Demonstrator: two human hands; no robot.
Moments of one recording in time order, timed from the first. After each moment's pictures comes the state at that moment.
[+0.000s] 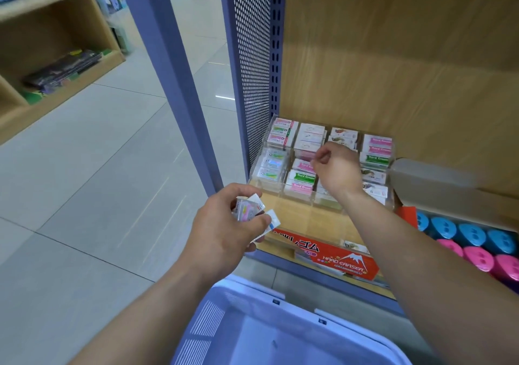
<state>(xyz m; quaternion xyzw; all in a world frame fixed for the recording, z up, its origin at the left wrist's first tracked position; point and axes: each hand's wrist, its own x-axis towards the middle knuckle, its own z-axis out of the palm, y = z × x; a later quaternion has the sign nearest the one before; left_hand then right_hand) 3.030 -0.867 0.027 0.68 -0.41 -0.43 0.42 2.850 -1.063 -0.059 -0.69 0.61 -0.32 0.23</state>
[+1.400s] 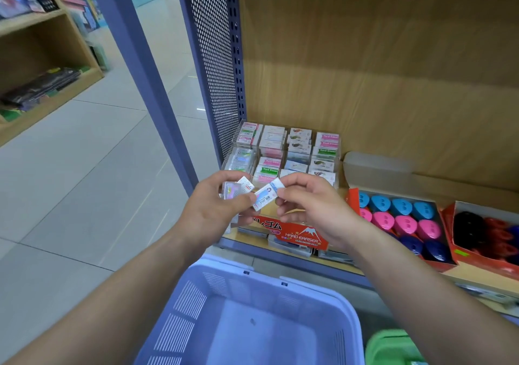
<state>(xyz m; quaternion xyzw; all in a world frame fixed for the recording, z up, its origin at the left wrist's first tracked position) 2.992 -0.845 0.060 0.62 -0.40 -0.51 0.45 2.802 -0.899 0.039 -0.49 0.43 -0.33 0.68</state>
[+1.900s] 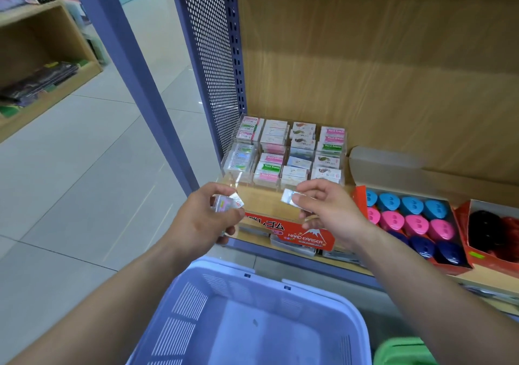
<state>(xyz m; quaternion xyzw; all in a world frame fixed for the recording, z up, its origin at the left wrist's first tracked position) 3.006 -0.847 0.039 0.69 -0.43 -0.44 0.37 2.783 -0.922 -0.007 -0.47 0.53 -0.32 0.63</state>
